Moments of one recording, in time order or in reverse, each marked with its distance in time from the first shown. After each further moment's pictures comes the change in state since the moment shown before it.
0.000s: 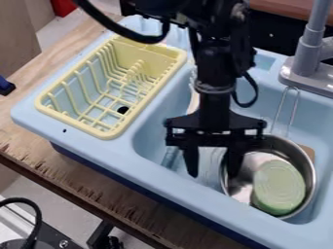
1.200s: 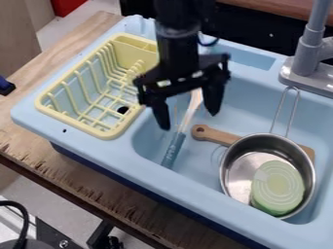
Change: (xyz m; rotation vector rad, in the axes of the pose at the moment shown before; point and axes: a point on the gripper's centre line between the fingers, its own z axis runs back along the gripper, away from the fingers) arm 0.039 0.031 0.056 -0.080 -0.159 0.445
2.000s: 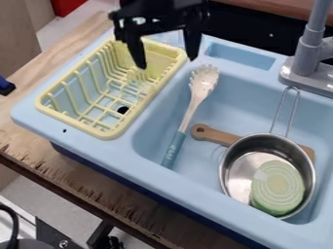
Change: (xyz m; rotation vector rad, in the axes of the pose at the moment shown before) arm 0.060 -0.005 0.037 0.005 -0.090 -0.234
